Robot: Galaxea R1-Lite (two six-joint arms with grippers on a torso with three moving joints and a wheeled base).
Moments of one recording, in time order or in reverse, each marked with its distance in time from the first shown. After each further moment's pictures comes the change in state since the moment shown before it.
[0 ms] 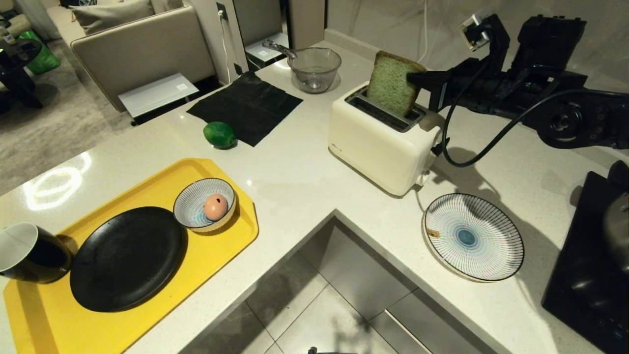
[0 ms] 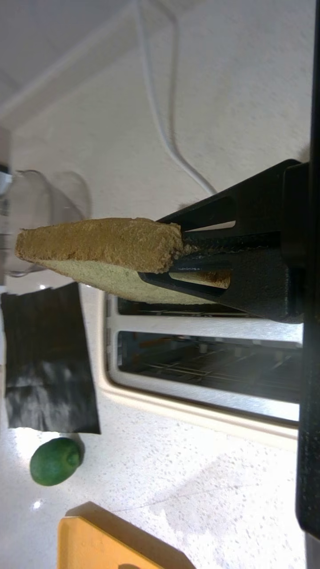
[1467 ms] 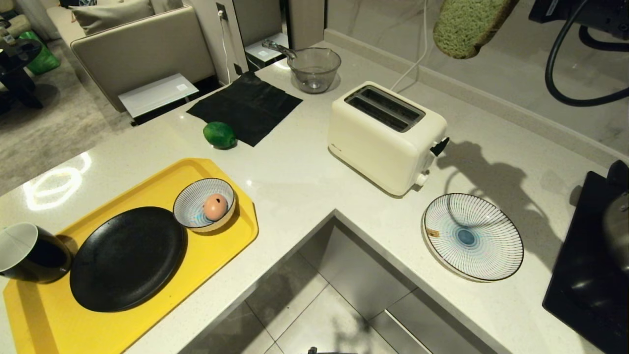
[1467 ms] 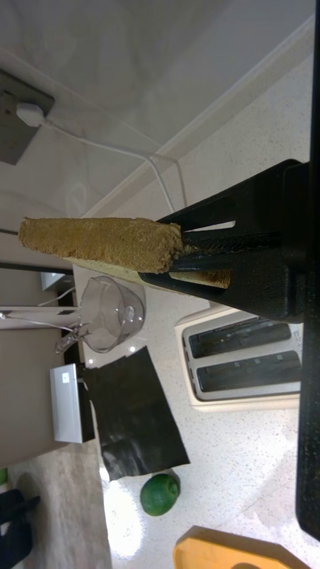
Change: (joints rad) left arm 0.000 0.000 0.000 0.000 0.000 0.000; right arm -0.010 -0.363 0.070 0.120 -0.246 0.114
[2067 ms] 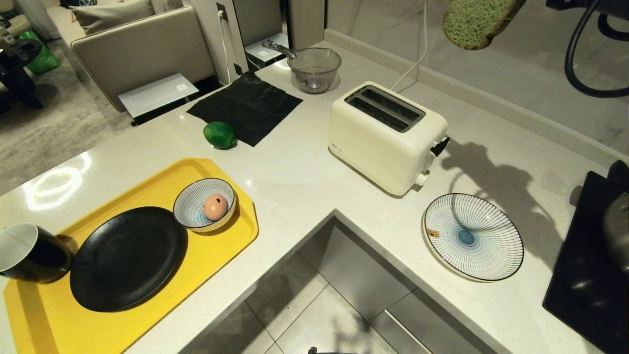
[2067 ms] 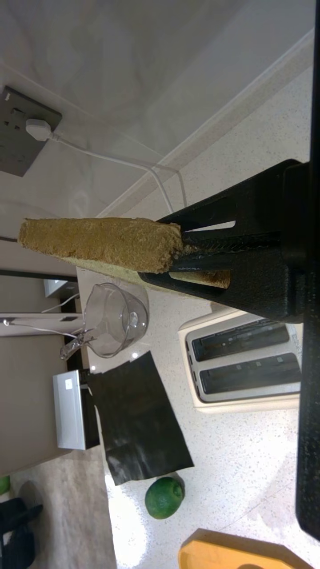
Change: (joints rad) left arm 0.000 0.000 0.000 0.000 0.000 0.000; right arm -0.002 -0.032 -0.012 0.036 -0.018 -0.003
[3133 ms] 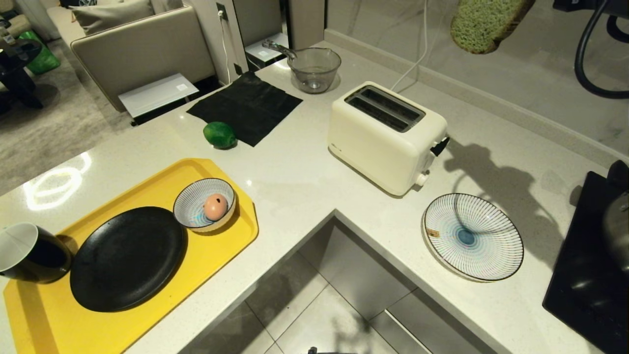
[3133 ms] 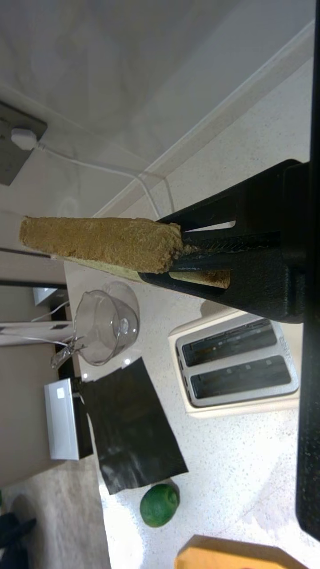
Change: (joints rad) left arm 0.000 0.000 0.000 0.000 0.000 0.000; right arm -0.001 -0.022 0.011 0.037 -0.033 0.003
